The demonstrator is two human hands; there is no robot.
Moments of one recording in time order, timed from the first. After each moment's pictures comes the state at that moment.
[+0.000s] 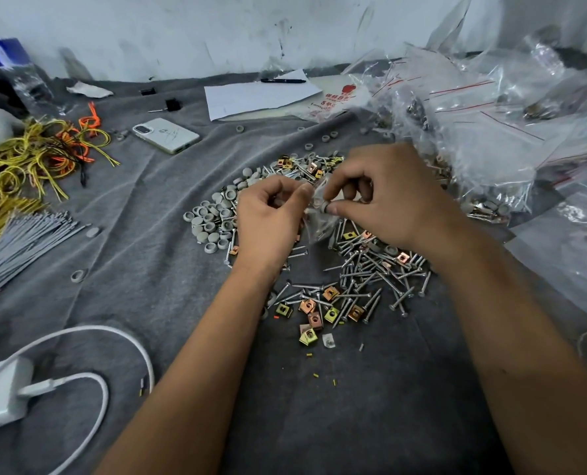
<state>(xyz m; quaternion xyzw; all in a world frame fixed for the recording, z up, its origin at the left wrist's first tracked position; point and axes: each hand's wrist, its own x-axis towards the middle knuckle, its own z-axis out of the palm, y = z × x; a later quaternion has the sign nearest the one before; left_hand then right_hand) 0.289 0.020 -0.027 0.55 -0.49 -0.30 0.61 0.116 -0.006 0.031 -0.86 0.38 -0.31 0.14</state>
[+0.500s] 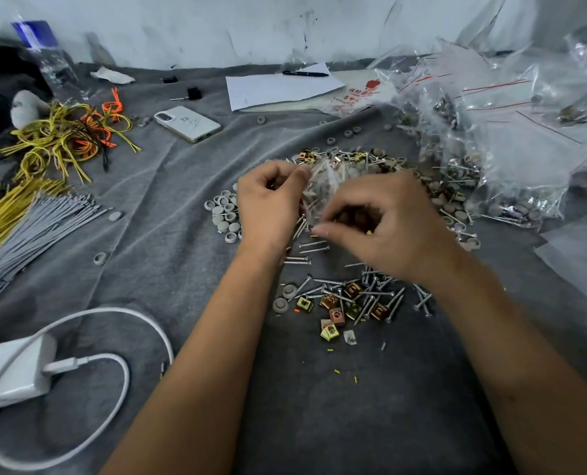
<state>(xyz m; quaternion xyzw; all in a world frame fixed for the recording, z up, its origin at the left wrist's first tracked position) 0.308 0.014 -0.023 0.54 -0.40 -0.31 0.67 0.139 0.015 0.005 -0.87 0.26 -0.38 0.17</state>
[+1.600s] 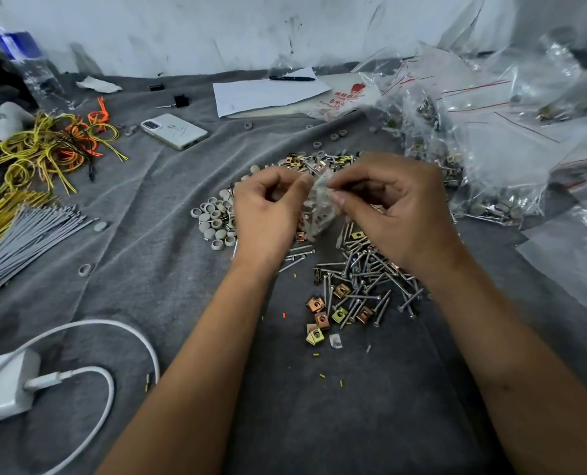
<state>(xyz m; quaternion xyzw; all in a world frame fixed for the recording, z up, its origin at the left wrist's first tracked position) 0.296 0.016 -0.028 0.51 -0.47 -0.28 0.66 0.124 0.003 -0.001 -0.79 0.27 -0.50 0.22</state>
